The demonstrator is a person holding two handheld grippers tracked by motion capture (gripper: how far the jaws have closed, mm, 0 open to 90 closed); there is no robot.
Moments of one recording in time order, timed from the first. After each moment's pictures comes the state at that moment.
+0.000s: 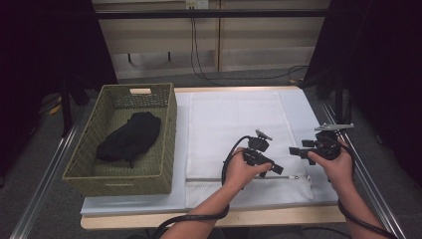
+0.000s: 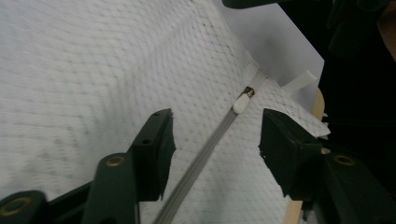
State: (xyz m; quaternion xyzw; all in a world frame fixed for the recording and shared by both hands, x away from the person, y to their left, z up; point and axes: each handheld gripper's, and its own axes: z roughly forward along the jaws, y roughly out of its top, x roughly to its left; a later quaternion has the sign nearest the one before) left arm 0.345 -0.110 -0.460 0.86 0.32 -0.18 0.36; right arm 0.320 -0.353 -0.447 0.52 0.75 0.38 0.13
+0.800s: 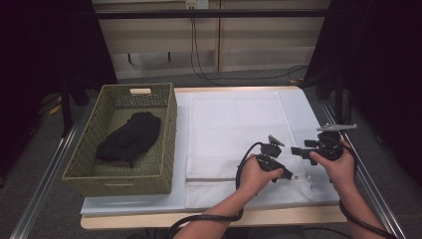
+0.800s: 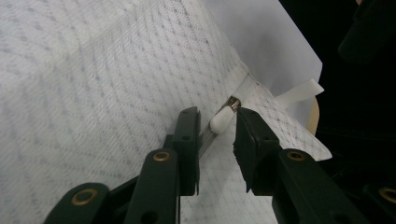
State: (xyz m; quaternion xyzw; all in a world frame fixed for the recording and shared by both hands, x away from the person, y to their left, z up) left arm 0.335 -0.146 -0.479 0.85 0.34 -0.21 0.35; right arm 0.316 -0.357 -0.445 0.53 0.75 0.38 0.14
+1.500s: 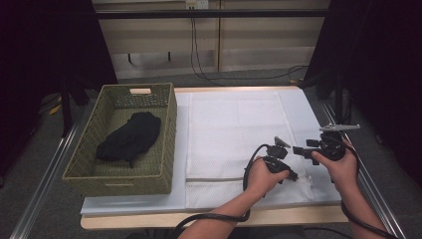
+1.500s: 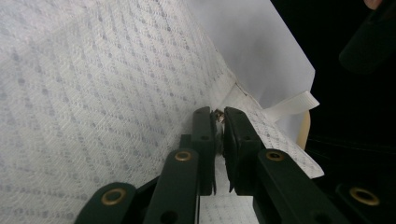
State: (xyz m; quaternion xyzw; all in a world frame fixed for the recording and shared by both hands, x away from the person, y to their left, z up) left arm 0.332 -0.163 -0.485 0.84 0.34 -0.23 0.36; right arm 0.313 -0.360 -0.442 0.53 0.74 0.39 0.14
